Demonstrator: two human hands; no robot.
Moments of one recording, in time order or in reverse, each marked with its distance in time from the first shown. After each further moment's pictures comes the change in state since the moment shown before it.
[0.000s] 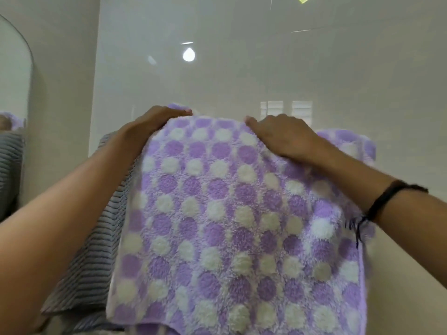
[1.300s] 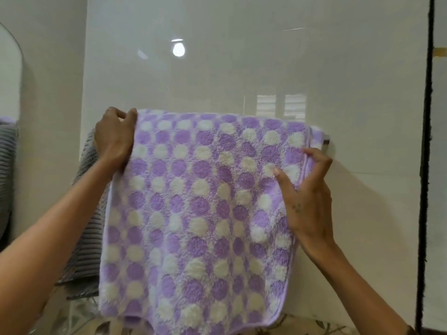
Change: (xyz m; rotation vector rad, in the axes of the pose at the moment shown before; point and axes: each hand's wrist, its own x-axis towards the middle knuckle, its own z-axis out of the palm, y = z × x) left_hand -0.056 -0.022 0.002 0.460 0.742 -0.001; right_hand -0.148 0.013 0.040 0.697 0.610 0.268
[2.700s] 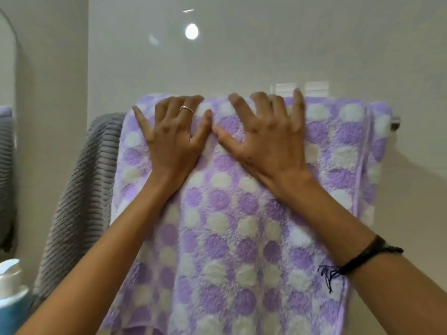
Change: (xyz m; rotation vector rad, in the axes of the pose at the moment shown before) left_hand -0.066 0.029 0.040 0.173 0.026 0.542; right_hand 0.068 -0.039 0.100 -0.732 -0.173 -0.445
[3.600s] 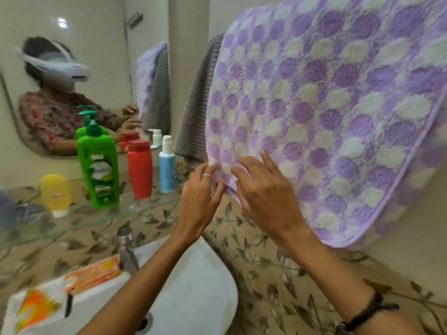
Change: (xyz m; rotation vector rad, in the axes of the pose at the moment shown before) left_hand -0.256 -0.005 -0.107 0.311 -0.296 -0.375; right_hand -0.201 -0.055 -0.017 0.682 -0.079 -0.479
